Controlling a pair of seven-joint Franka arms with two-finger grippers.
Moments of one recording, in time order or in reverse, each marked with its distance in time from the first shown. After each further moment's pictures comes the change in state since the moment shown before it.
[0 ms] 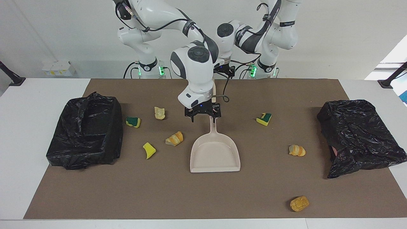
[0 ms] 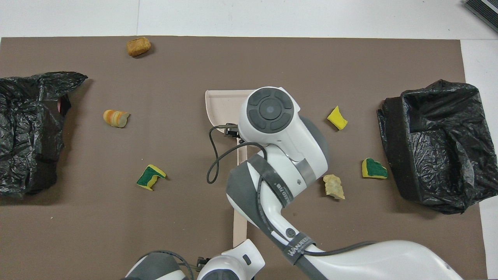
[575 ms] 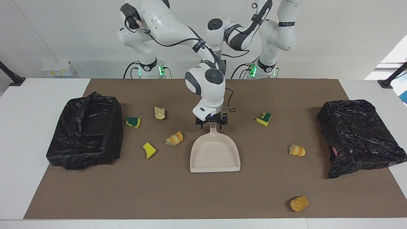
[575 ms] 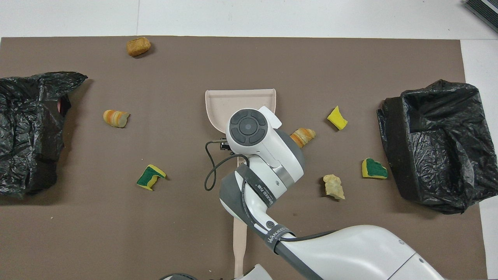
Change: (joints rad) left arm -0.133 0.000 0.000 -0.048 -0.001 0.080 -0.195; right arm 0.026 0.074 -0.007 -0.078 -0.022 0.091 0.019
